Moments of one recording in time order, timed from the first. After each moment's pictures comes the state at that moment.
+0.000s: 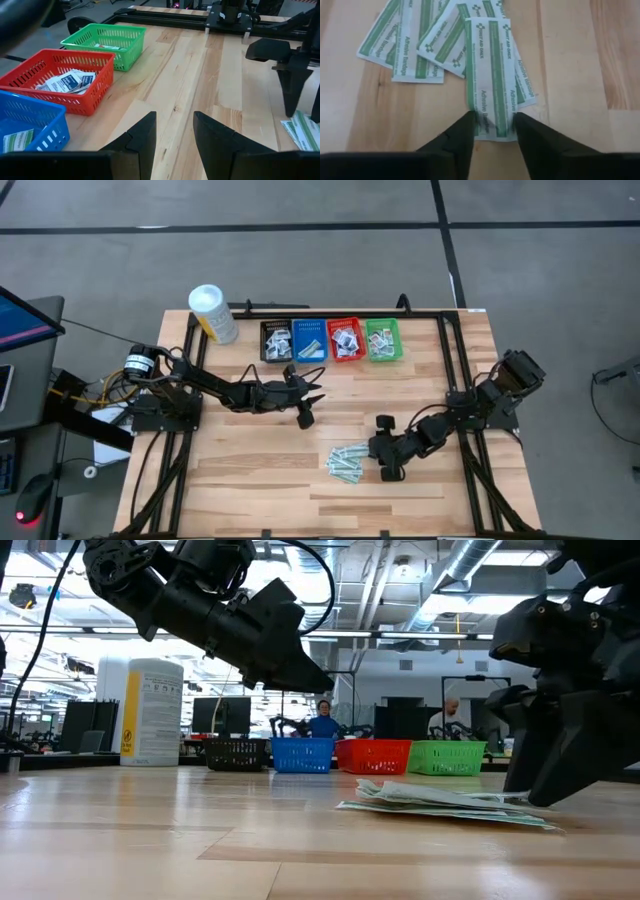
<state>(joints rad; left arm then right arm) -0.11 1.68 0.68 0.63 -0.41 -0.09 0.54 1.66 0.62 -0.04 0.31 0.42</state>
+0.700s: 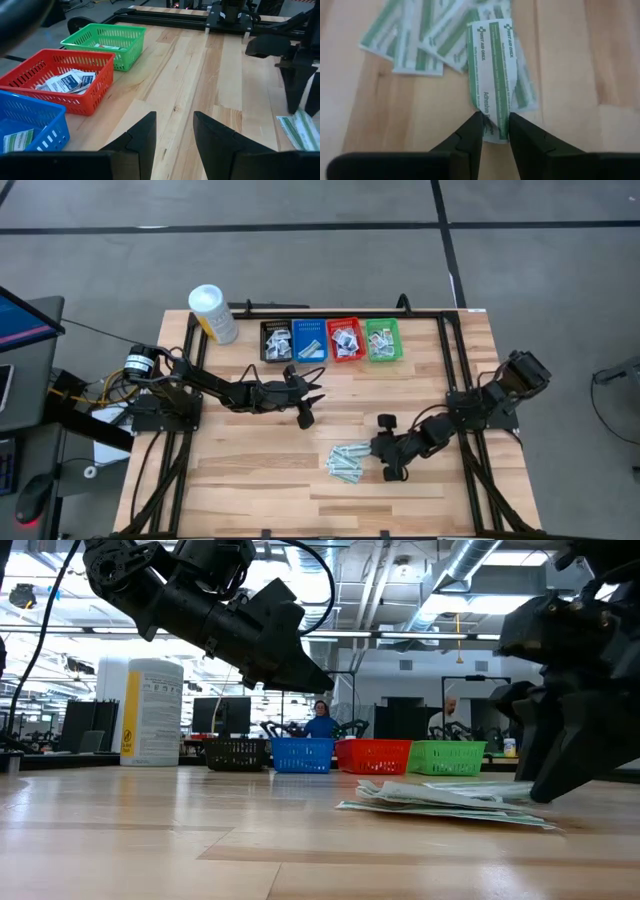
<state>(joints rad) -0.11 1.68 0.68 0.63 -0.41 -0.09 0.53 1.59 0.61 -0.03 0.31 0.40</state>
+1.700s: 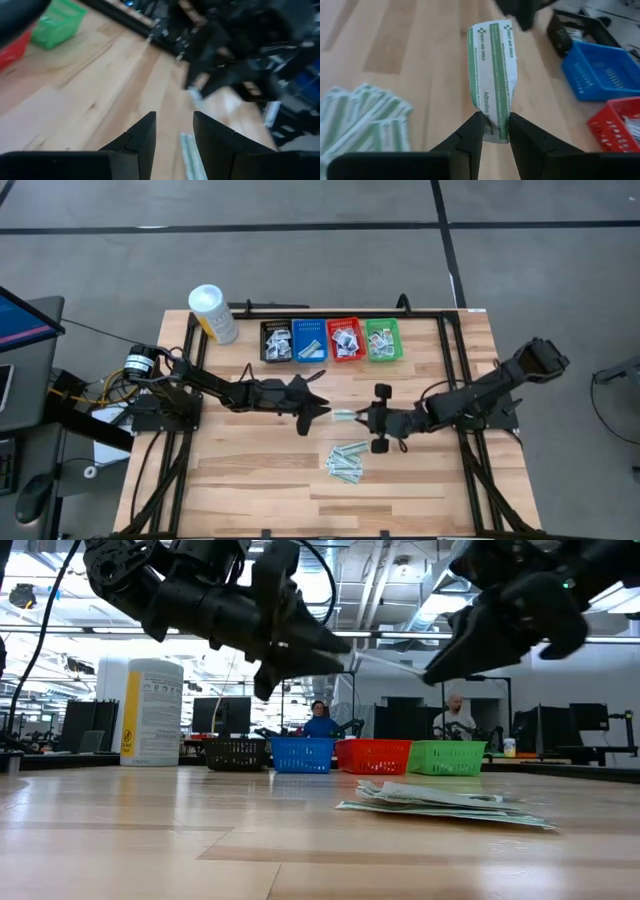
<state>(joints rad) -0.11 1.68 0.68 0.73 -0.12 -0.48 0.38 1.37 0.62 0.07 0.53 0.07</state>
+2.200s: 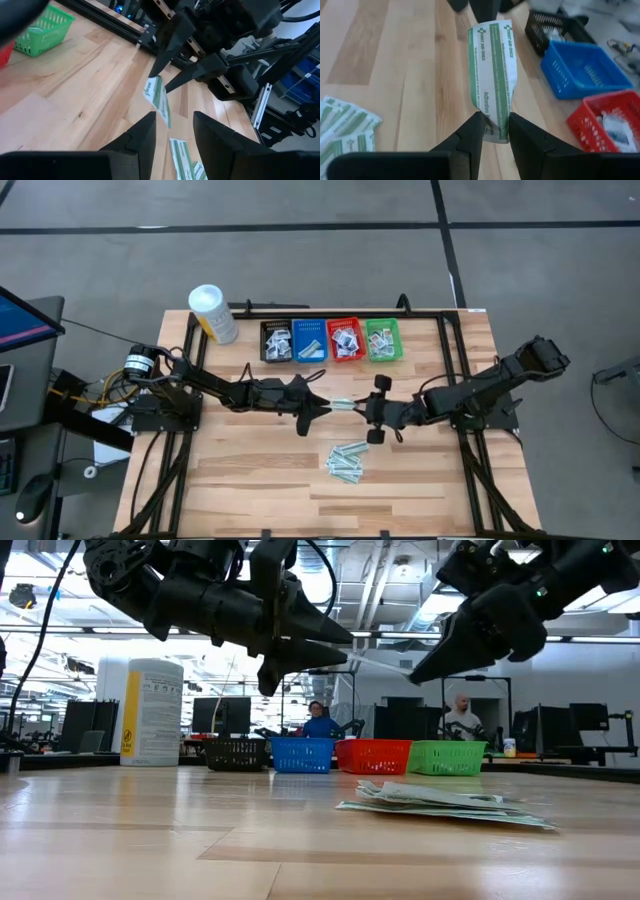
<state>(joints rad) -0.11 1.68 0.68 0.78 -0.08 -0.47 0.31 1.36 0.62 0.08 0.55 0.05</state>
